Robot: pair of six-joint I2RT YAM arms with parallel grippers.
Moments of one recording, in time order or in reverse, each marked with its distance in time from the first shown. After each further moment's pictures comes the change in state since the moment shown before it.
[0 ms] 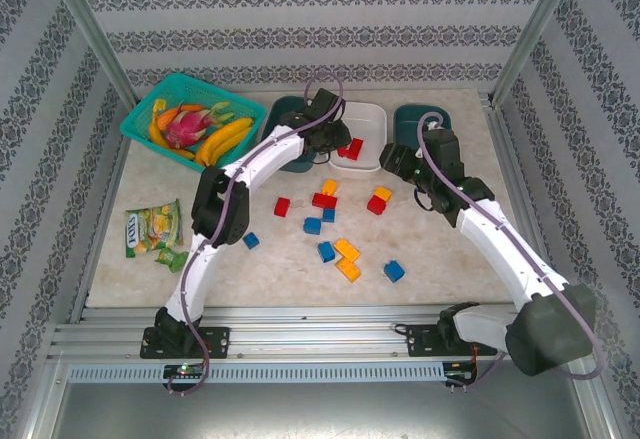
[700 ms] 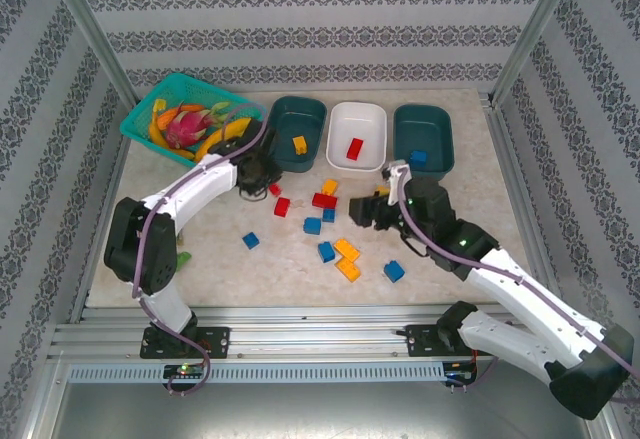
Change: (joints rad) left arm 0.127 -0.655 -0.812 -0.080 -0.095 -0.253; right arm 0.343 -0.314 -0.179 0.002 -0.014 -0.199
